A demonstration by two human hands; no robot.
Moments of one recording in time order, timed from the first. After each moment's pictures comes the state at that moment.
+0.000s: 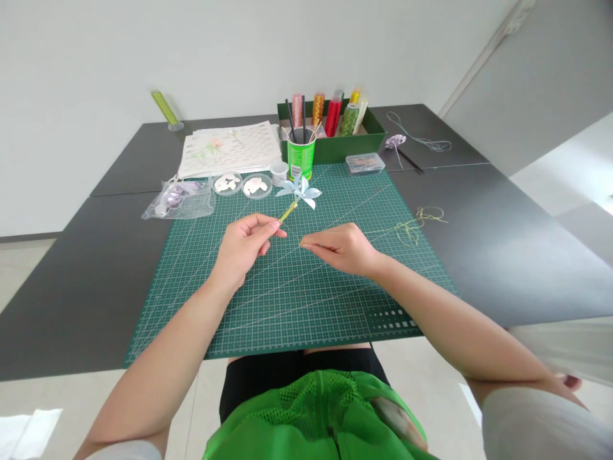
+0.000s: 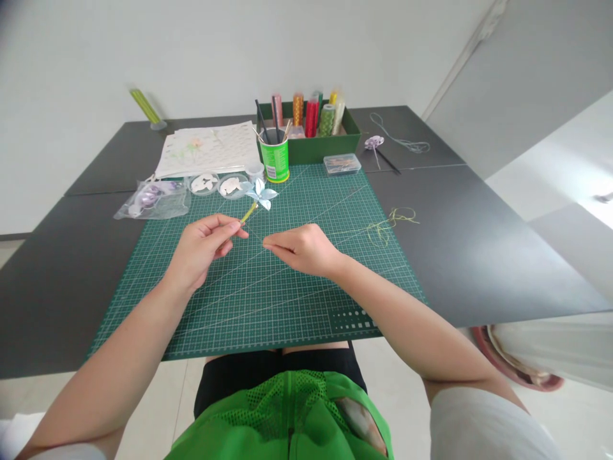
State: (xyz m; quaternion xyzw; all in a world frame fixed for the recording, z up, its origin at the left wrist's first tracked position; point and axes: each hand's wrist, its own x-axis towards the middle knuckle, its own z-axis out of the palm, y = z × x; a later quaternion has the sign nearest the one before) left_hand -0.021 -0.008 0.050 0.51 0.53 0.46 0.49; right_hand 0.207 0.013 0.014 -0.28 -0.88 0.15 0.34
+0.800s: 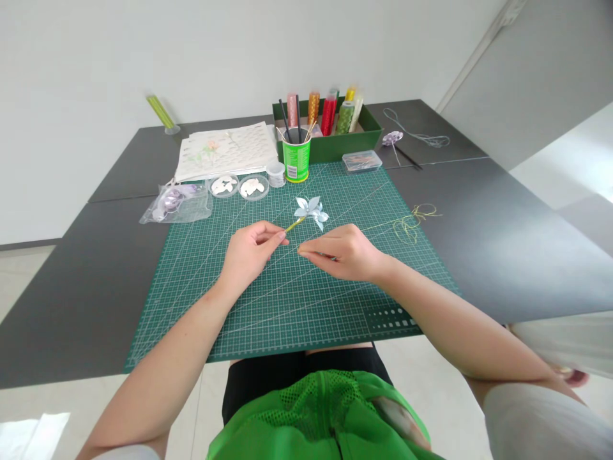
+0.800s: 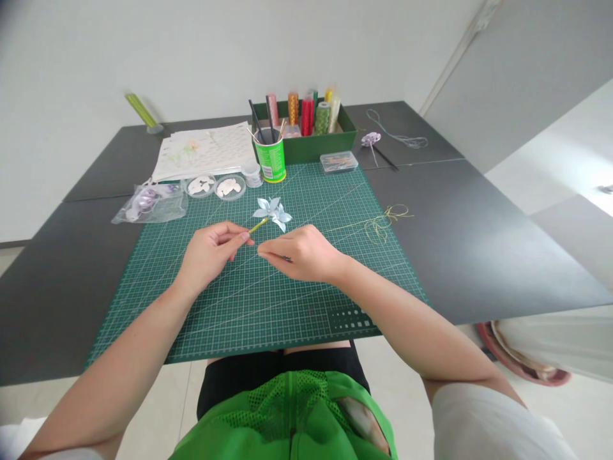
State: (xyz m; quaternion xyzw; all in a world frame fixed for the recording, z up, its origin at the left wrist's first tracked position) left_hand -0.019 -0.006 0.033 0.64 0.56 0.36 0.39; right_hand 0.207 0.004 0.029 -0.22 -0.91 0.10 0.34
